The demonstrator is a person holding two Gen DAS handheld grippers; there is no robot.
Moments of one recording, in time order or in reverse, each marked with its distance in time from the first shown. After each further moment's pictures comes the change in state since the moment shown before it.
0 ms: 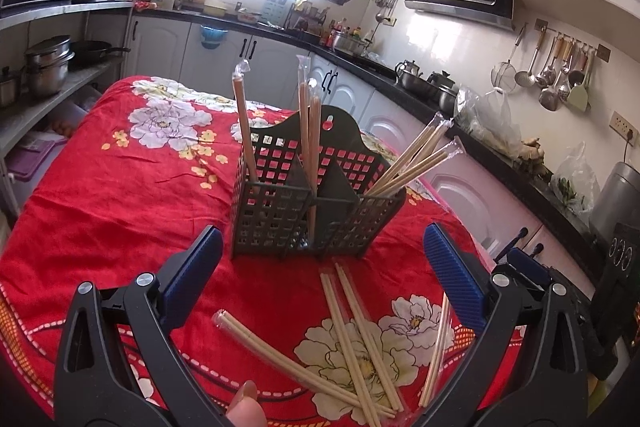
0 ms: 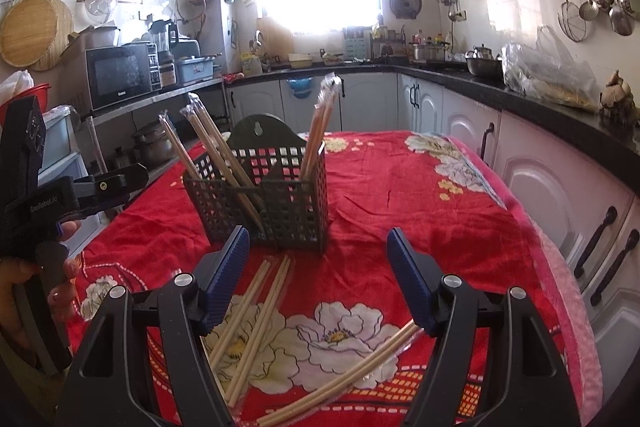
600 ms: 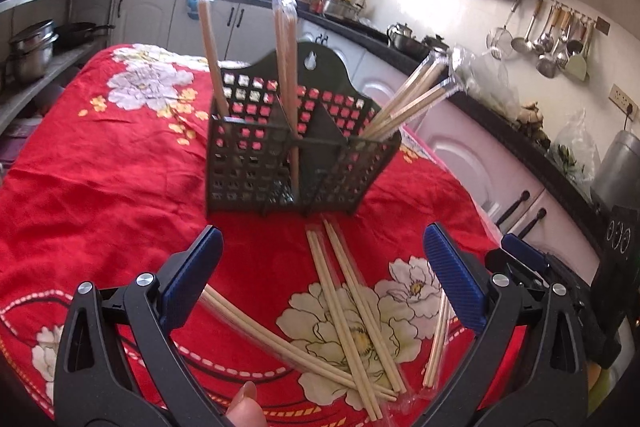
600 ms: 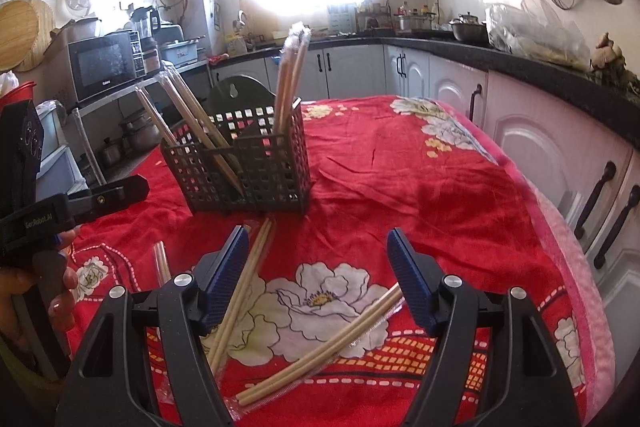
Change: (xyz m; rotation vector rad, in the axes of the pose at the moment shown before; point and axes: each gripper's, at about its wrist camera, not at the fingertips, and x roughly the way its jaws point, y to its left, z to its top) left arm 0.030 -0.010 -0.029 0.027 0.123 -0.028; right arm 0.013 -0.018 -0.027 0.054 0.084 -0.027
